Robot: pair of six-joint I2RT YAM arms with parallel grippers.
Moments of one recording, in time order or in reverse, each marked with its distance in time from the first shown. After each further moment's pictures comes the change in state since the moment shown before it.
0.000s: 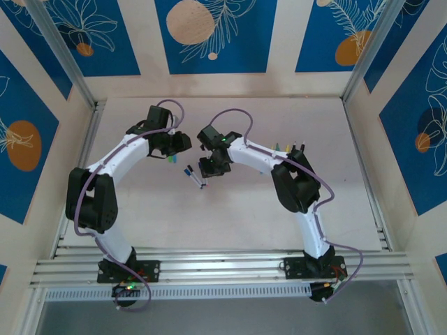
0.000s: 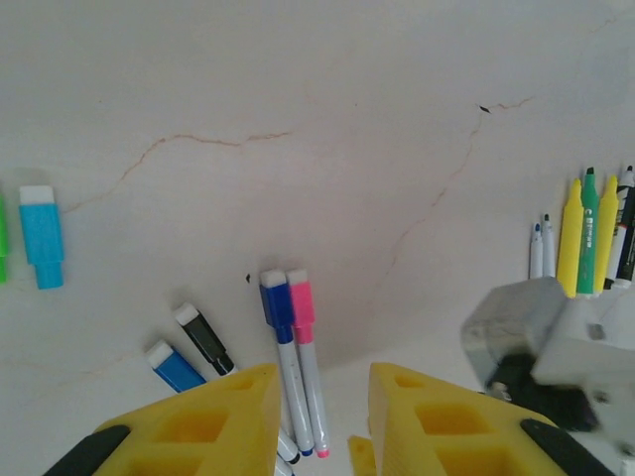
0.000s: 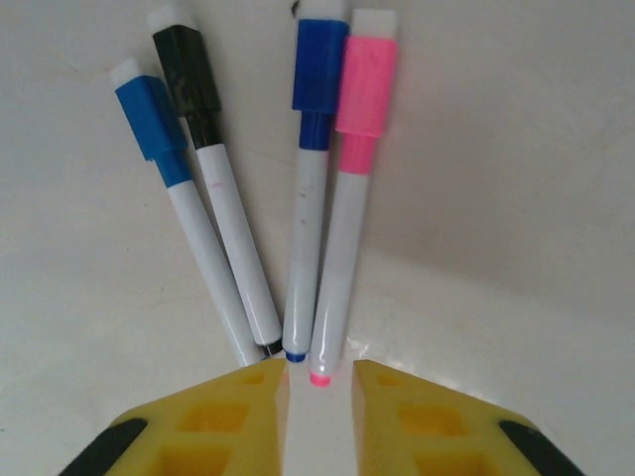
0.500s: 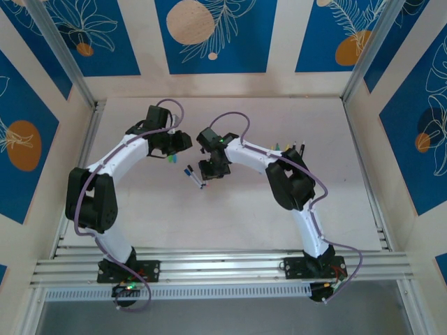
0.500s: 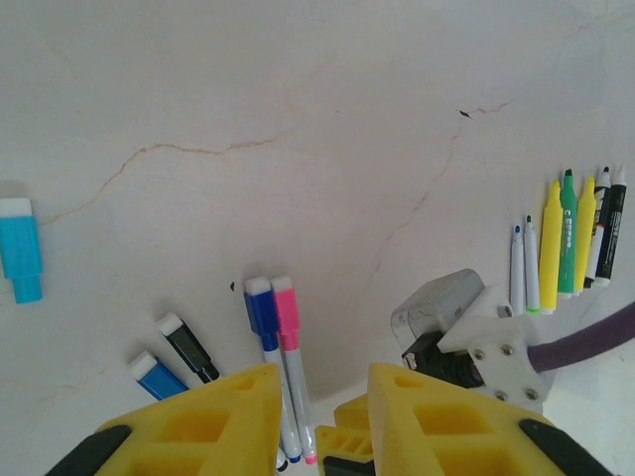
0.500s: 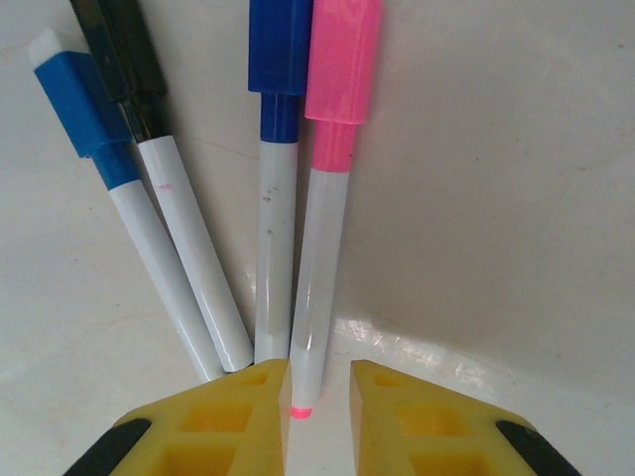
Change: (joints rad) left arm 0.005 0.000 -0.009 0.028 0.030 -0.001; right arm 0.002 0.052 0.017 -0.023 -0.011 0.001
